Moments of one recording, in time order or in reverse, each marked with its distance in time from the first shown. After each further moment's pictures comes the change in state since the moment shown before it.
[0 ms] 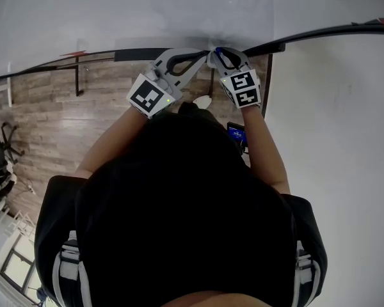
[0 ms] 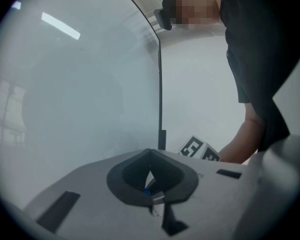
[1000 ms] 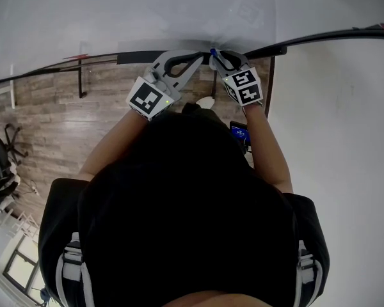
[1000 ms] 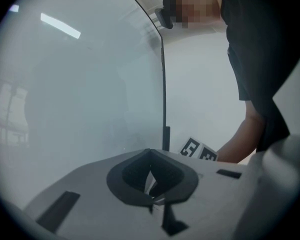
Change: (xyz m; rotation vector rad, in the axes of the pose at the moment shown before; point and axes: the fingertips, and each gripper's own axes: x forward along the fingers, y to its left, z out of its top) left arm -0.005 0.012 -0.008 -0.001 0.035 0.025; right arm 0.015 0.002 -0.025 0.057 0.078 0.075
